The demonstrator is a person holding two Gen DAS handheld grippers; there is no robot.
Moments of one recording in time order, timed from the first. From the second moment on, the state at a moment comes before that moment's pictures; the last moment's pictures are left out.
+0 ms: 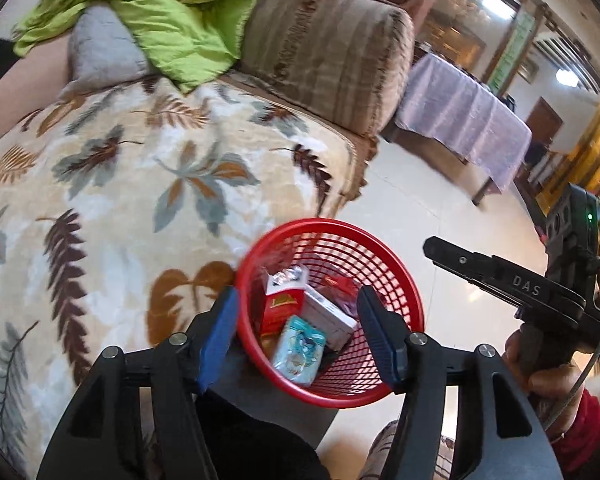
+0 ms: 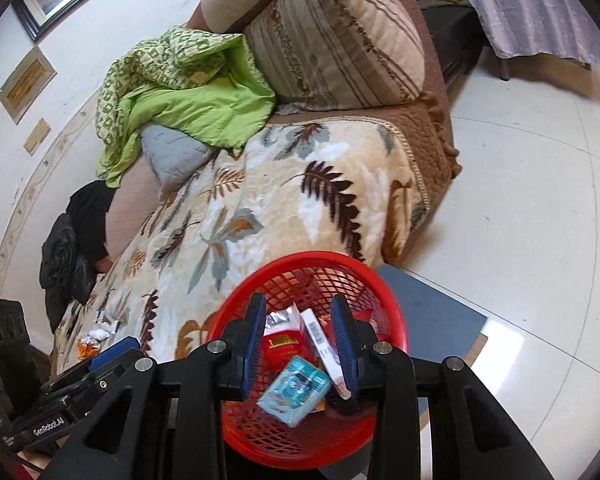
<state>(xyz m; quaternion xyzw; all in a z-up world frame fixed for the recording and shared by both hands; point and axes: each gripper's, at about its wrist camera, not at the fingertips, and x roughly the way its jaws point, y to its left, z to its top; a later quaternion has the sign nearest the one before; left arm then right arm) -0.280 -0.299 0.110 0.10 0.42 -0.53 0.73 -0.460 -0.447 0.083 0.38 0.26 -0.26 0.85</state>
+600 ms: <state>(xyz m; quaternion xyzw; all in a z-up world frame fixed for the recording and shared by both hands) -0.190 -0.160 0.118 0.02 0.41 -0.40 0.82 -0.327 -0.348 0.107 0.30 0.31 -0.10 0.90</state>
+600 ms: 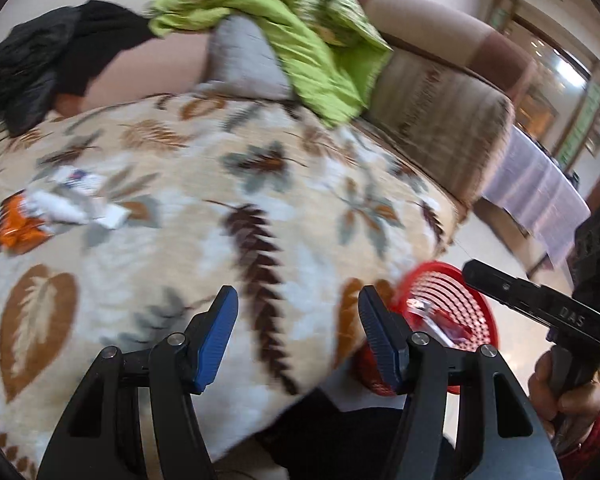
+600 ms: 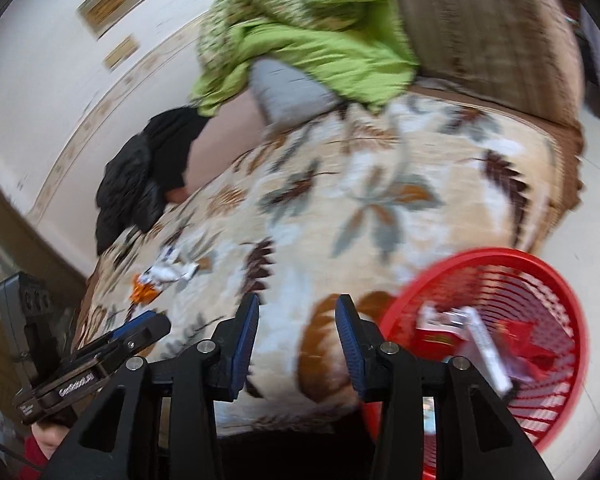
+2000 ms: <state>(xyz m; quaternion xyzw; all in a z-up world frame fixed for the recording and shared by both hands) -0.061 0.016 0.075 -0.06 0.41 -0.17 0.90 -0.042 -0.235 0.083 0.20 0.39 0.11 0.89</state>
